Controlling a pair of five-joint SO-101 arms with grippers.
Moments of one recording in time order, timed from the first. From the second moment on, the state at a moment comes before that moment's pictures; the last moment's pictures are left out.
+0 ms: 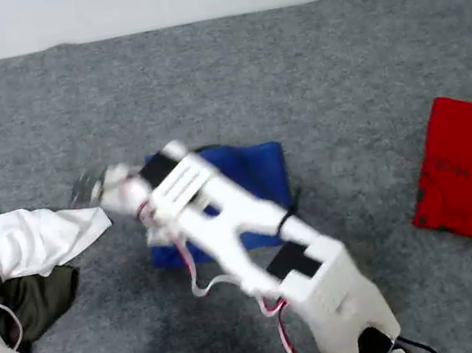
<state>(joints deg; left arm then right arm) -59.8 -51.5 24.1 99.0 -19.5 -49.8 34.0 -24.4 81.0 32.3</state>
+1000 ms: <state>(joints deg) -59.7 -51.5 24.1 99.0 -19.5 -31.5 24.6 -21.0 100.5 24.2</state>
